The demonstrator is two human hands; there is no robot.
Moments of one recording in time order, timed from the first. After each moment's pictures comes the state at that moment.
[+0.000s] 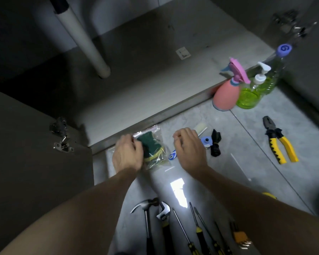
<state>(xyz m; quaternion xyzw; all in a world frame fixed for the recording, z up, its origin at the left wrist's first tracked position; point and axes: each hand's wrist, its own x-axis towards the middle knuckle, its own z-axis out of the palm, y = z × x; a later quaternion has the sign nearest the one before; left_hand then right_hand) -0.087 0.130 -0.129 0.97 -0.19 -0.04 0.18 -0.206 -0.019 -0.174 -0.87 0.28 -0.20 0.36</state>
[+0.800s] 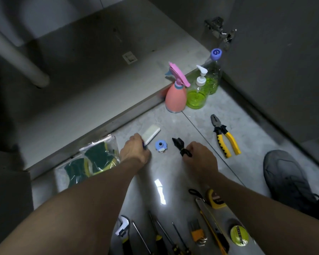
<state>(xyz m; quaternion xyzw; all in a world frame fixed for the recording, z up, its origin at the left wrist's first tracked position) -0.138 -0.011 -0.185 0.92 -0.31 -0.23 0.05 -0.333 -0.128 -0.213 -0.81 0.48 -0.01 0.33</state>
